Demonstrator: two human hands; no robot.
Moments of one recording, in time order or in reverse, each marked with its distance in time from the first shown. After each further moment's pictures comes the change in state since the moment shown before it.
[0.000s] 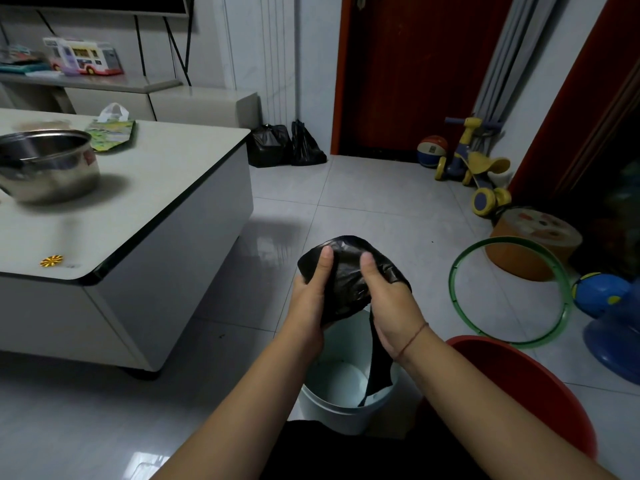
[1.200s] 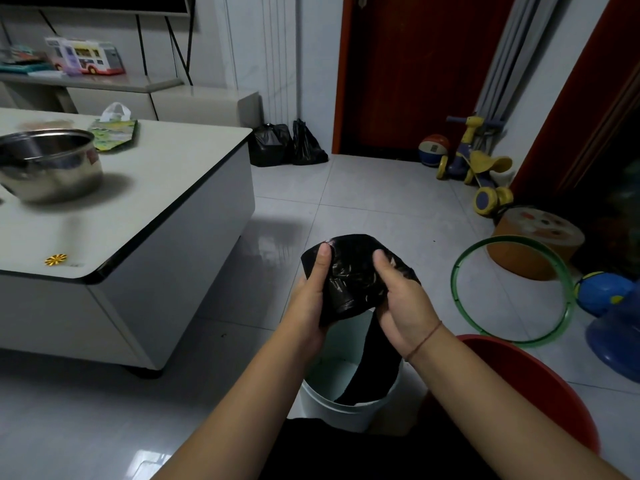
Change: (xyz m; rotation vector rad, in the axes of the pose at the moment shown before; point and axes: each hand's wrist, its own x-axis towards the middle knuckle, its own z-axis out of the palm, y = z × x) left_hand 0.002 0.002 -0.004 -0.027 -0.109 -0.005; right_hand 0.003 -0.001 -0.008 0.401 -0.128 0.035
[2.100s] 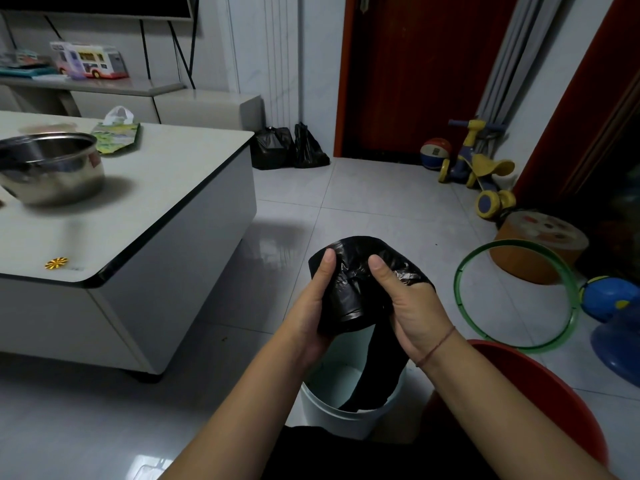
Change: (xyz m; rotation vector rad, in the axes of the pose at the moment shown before) left_hand -0.006 0.004 -0.004 0.009 -0.194 -0.075; right_hand -0.006 -0.007 -0.003 -0.013 -0.048 -0.040
